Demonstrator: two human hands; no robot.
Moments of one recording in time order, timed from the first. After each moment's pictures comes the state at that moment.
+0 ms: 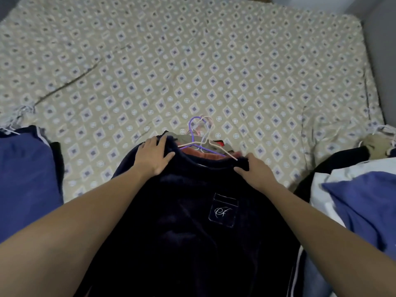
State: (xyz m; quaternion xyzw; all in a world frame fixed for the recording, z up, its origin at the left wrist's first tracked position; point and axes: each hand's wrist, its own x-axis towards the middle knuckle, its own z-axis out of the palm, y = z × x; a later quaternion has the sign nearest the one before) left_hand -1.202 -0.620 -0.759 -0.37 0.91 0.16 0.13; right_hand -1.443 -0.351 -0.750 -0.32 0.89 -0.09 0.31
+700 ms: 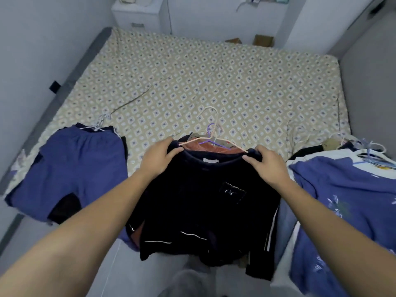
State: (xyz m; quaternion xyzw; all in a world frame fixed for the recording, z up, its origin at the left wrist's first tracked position) left_hand -1.048 -0.514 -0.479 -0.36 0.89 0.28 -0.07; right_hand -1.325 -0.261 -0.462 -0.37 0.88 -0.23 0.19
